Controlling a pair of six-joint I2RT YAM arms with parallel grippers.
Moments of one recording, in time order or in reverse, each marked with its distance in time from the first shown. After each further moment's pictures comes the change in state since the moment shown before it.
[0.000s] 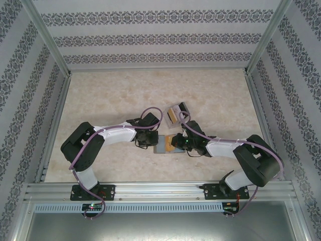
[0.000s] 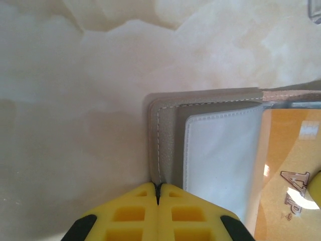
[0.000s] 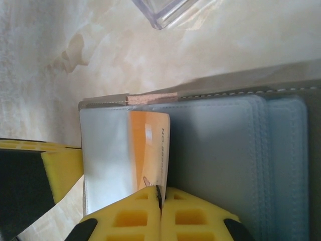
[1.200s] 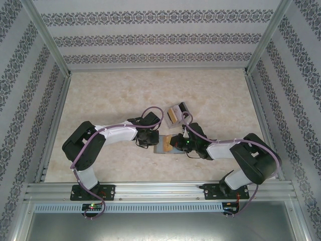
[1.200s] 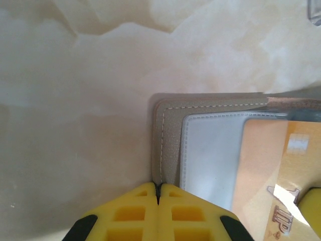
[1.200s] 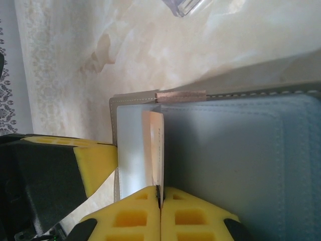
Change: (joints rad) left arm 0.000 0.017 0.028 -0.026 0.002 0.000; right arm -0.016 0.036 -0.080 0.233 -0.090 0.129
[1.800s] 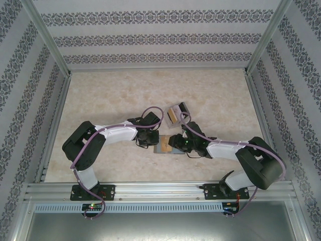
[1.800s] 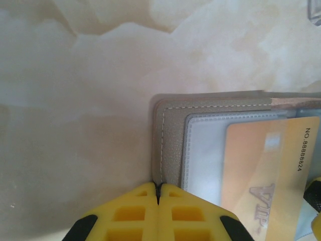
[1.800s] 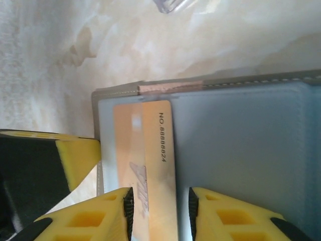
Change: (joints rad) left arm 0.000 0.001 0.001 -0.001 0.000 0.000; right arm 0.030 -0.080 0.069 -0.257 0.095 -0.077
